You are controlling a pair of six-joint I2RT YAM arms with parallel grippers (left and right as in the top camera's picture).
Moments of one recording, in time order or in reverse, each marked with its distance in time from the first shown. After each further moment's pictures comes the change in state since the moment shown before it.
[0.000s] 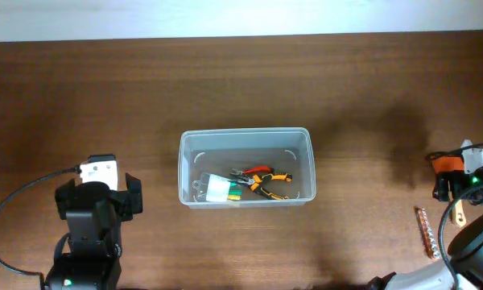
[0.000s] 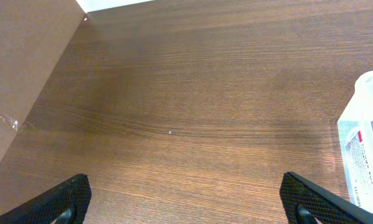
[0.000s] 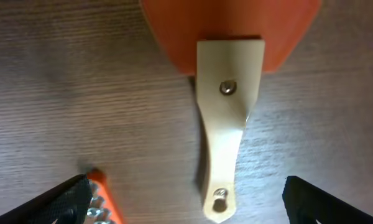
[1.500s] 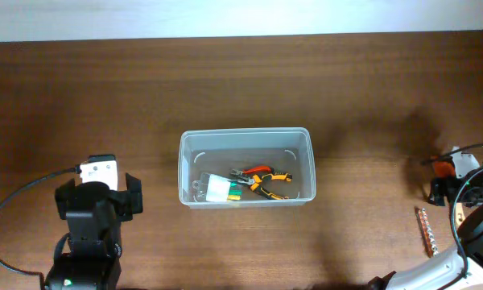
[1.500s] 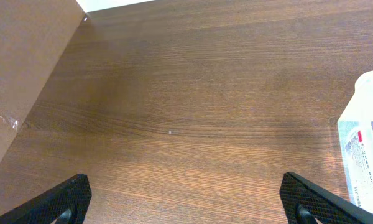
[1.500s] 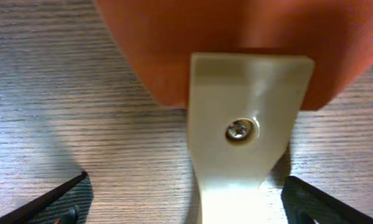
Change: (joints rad) left arm 0.000 0.000 0.000 0.000 0.000 0.000; right arm -0.009 0.142 0.002 0.075 0.031 -0.051
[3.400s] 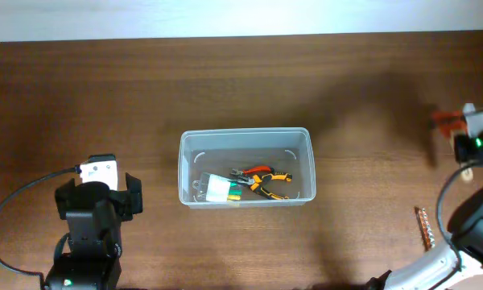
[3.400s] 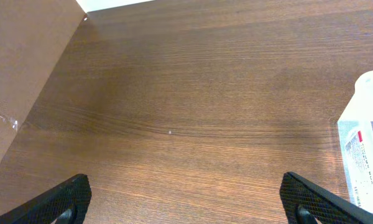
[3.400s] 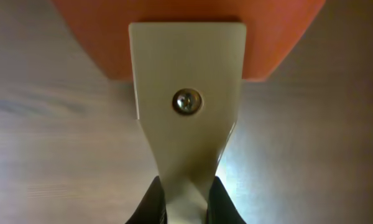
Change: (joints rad) left arm 0.000 0.000 0.000 0.000 0.000 0.000; right arm 0.168 0.017 0.375 -0.169 -0.022 0.087
